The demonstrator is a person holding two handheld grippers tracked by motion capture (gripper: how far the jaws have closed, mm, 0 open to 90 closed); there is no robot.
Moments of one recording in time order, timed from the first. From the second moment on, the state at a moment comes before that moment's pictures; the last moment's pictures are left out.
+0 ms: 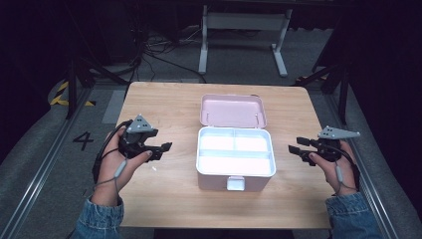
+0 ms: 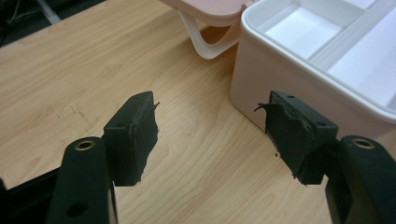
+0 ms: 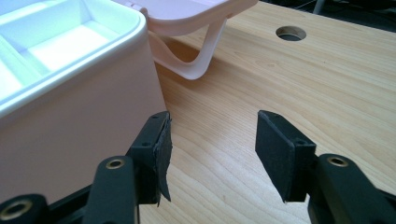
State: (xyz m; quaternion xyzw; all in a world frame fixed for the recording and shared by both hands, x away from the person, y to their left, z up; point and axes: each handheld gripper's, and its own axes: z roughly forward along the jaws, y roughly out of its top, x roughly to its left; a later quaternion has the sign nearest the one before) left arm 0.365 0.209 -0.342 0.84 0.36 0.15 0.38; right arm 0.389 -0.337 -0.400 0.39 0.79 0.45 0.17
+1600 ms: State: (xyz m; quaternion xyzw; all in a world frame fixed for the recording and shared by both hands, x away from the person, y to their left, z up) left arm 0.394 0.220 -0.445 0.84 0.43 0.11 0.30; right arm 0.400 -0.344 -0.429 0.42 0.81 0.39 0.13
